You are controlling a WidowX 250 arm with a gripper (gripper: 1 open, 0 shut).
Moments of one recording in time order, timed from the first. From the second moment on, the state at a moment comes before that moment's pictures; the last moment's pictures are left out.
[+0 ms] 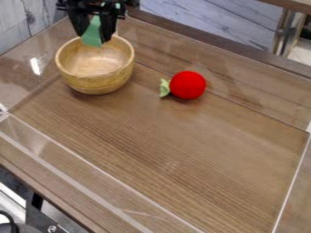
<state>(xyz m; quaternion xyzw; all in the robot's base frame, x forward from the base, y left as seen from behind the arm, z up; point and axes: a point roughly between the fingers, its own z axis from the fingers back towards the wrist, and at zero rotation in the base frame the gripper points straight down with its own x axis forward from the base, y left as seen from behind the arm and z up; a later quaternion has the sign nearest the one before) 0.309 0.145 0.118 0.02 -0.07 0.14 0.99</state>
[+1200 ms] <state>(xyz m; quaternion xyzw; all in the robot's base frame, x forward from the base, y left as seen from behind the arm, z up) 0.324 0.157 0.123 0.01 -0.06 0.17 0.98</state>
